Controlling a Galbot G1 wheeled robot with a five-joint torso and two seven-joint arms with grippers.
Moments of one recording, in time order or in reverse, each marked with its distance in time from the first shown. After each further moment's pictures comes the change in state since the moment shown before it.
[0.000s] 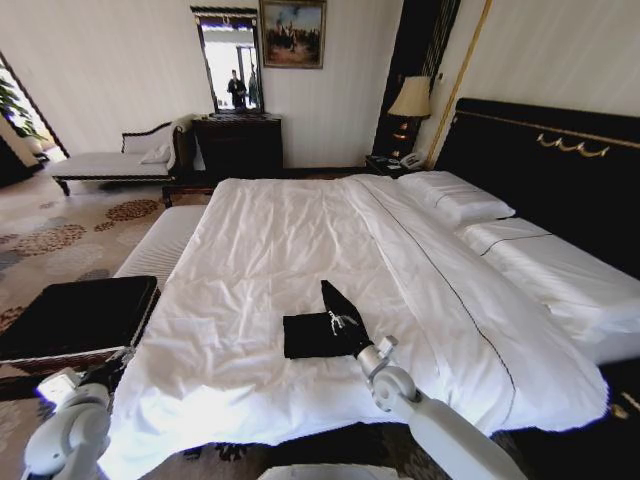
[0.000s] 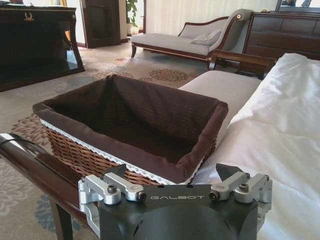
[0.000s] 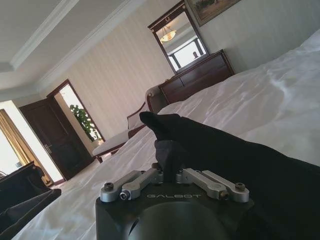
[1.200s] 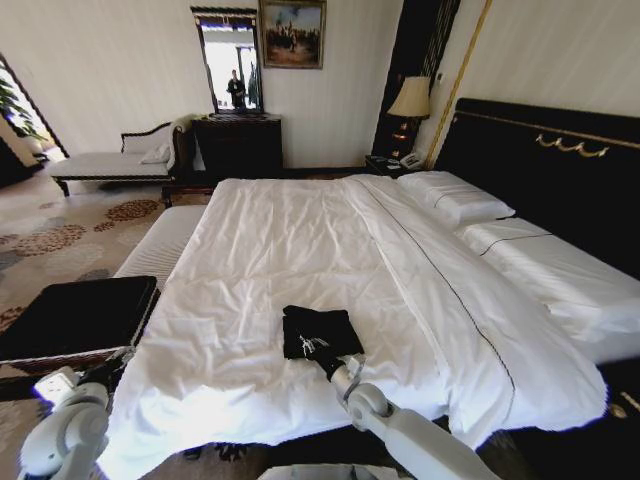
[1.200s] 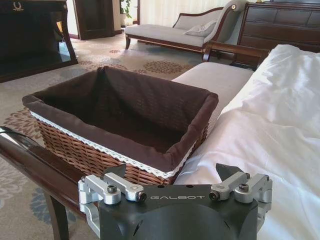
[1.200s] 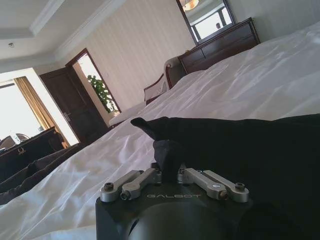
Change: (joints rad) left arm 0.006 -0.016 0.019 -0.035 -0.005 0.043 -0.015; right arm 0.058 0.049 -0.203 -0.089 -0.085 0.034 0.023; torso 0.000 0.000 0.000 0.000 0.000
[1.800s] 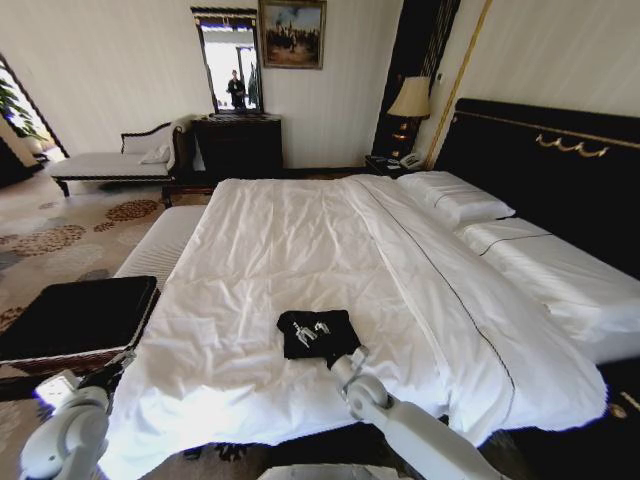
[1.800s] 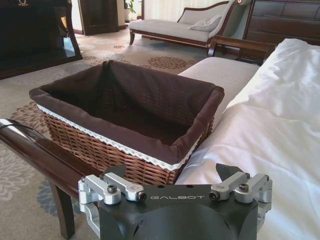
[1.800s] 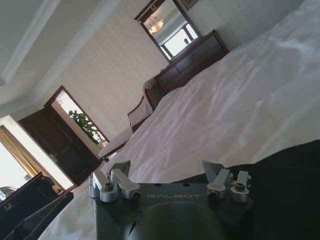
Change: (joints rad) left arm 0.012 -0.013 -0.004 -0.002 0.001 0.005 -0.010; right arm 0.082 0.088 0.041 -0.036 0.209 -0.010 0.063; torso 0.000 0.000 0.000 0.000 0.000
